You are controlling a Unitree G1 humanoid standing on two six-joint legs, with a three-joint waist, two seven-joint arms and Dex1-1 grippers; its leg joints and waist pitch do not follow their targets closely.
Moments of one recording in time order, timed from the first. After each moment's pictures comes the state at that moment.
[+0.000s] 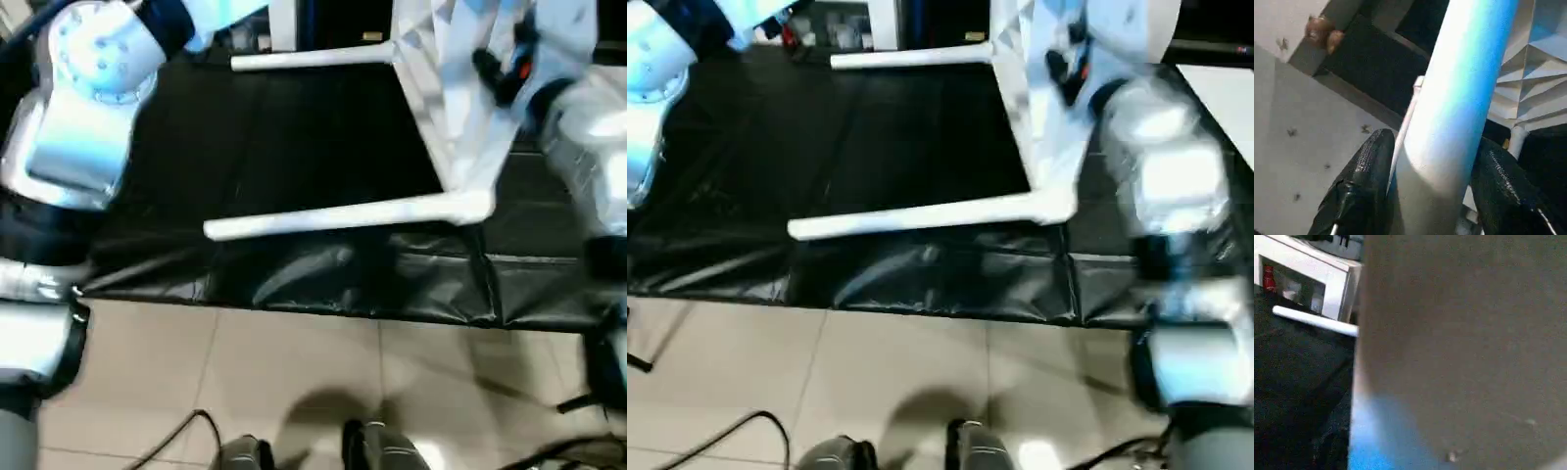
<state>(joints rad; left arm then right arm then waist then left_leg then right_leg) -0.99 0.54 -0.14 0.03 0.24 0.18 -0.42 -1.10 -0.61 0.08 0.42 0.08 0.55 0.32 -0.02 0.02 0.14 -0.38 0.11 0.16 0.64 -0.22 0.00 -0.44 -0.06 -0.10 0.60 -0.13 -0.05</state>
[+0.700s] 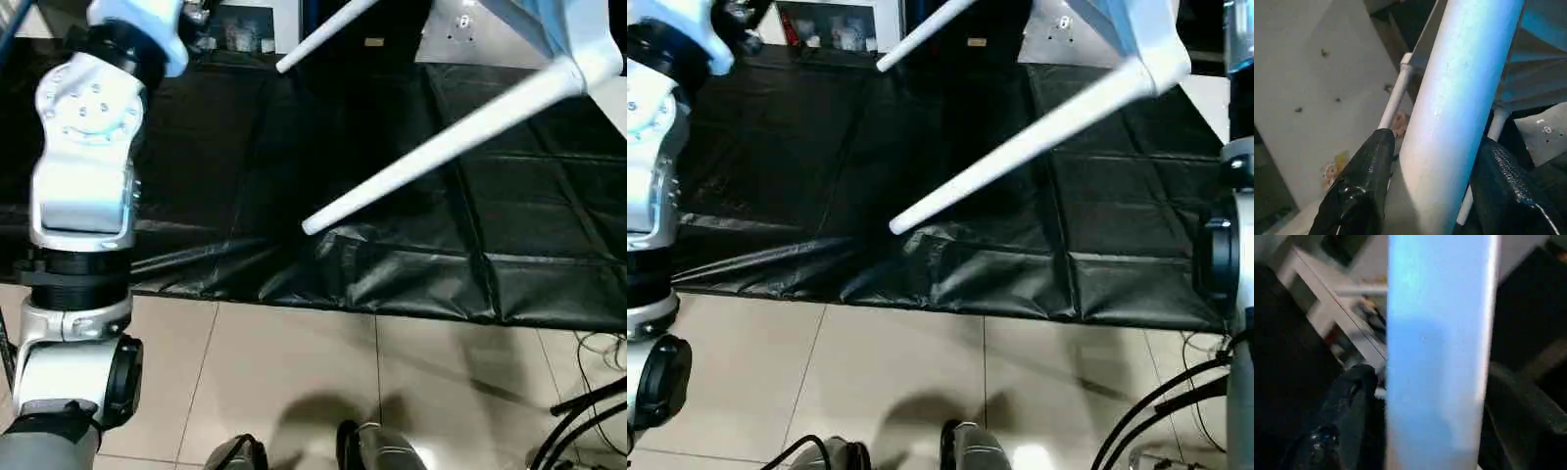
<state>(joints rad) -0.88 0.38 0.10 0.01 0.11 0.29 -0.30 -1.48 -0.68 0.10 0.75 0.05 0.12 0.84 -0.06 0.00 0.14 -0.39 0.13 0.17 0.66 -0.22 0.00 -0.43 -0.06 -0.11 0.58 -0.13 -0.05</state>
